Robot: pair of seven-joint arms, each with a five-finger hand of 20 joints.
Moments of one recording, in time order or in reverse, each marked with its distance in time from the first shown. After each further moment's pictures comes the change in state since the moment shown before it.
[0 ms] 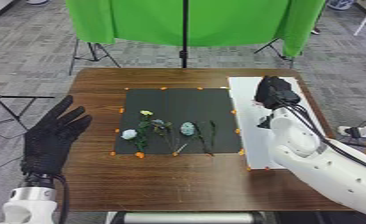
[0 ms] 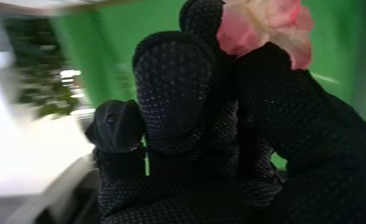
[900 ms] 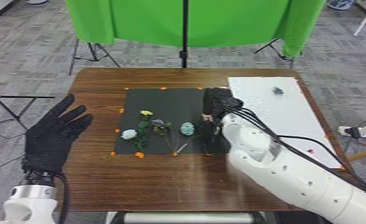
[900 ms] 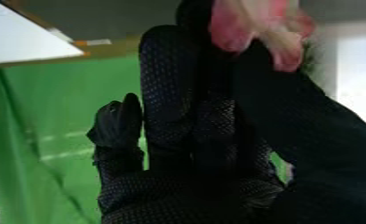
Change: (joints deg) left arm -0.7 -0.2 -0.1 0.0 0.3 -0.1 -1.0; right arm -1.8 -14.4 0.7 -0.7 -5.7 -20.1 -5.6
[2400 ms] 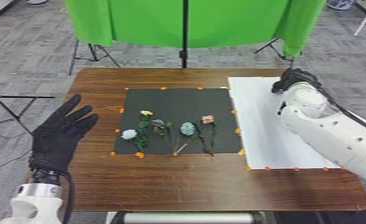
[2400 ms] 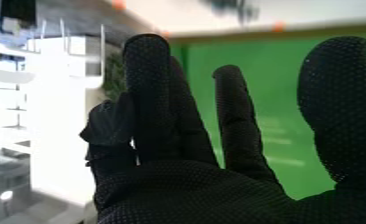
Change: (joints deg) left arm -1.7 0.7 2.0 1.4 0.3 -1.0 0.3; right arm 12.4 10.4 0.9 16.6 15.0 -3.0 14.5
